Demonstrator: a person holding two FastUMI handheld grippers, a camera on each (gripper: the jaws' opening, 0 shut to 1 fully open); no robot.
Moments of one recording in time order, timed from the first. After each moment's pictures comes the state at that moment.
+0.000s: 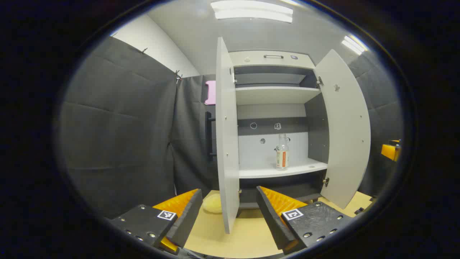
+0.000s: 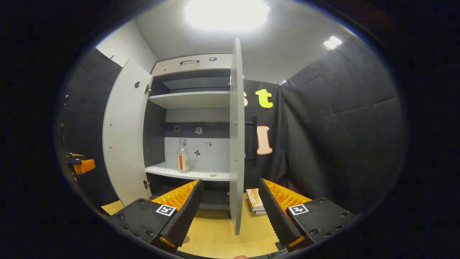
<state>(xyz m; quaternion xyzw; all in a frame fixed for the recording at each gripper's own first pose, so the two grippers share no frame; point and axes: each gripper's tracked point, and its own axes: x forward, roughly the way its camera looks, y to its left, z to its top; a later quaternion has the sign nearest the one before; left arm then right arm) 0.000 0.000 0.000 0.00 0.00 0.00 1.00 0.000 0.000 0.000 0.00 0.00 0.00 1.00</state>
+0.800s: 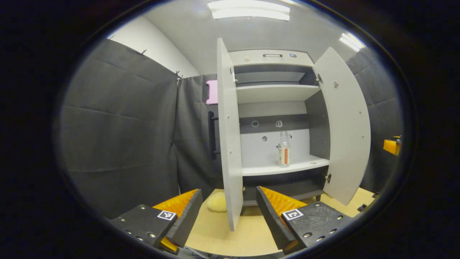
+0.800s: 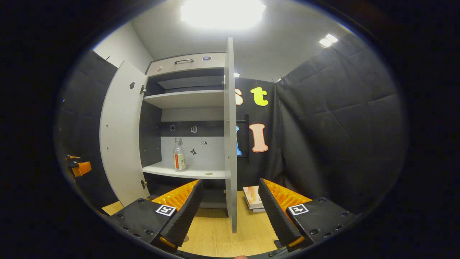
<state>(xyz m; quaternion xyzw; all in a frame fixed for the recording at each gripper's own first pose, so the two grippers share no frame) -0.012 0.005 -0.007 0.01 0.01 0.00 1.00 -0.003 -0.011 -0.007 0.01 0.01 -0.01 1.00</state>
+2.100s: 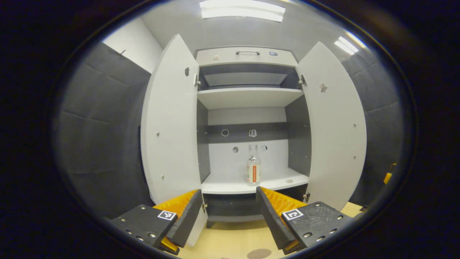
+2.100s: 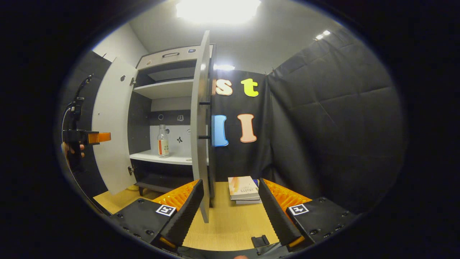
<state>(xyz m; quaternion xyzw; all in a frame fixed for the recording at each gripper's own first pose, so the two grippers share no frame) 0.096 -0.138 0.045 -0.01 -0.01 -0.08 1.00 -0.014 -0.112 -0.053 0.00 0.04 -0.04 1.00</state>
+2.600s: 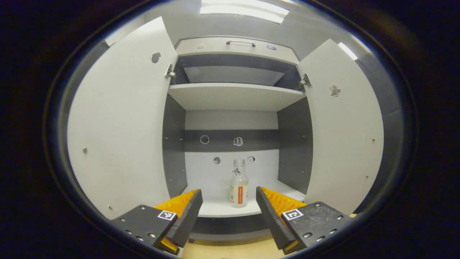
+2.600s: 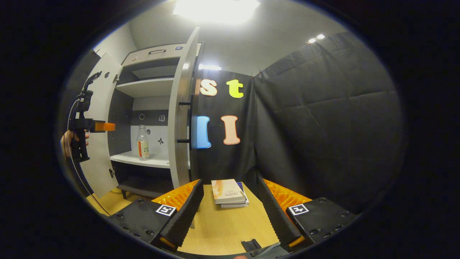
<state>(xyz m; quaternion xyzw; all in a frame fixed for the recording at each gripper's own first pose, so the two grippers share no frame) 0.223 -0.189 0.071 -0.03 -0.02 -0.15 0.99 0.014 -0.129 -0.048 0.00 0.04 -0.11 0.99</state>
